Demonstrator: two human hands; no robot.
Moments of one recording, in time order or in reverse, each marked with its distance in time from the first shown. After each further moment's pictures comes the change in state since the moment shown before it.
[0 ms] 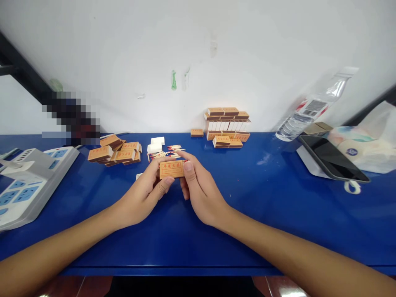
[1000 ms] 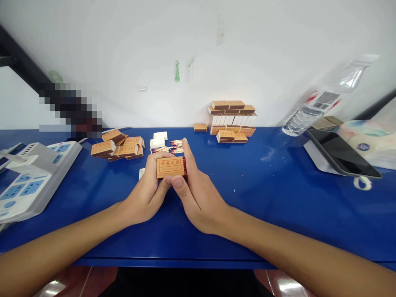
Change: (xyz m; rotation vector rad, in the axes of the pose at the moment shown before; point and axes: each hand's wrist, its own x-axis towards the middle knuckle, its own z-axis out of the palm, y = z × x) left_hand -0.004 -0.004 0.007 0.125 0.100 0.166; right_hand -0.012 -0.008 0.008 -0.284 -0.094 -0.169
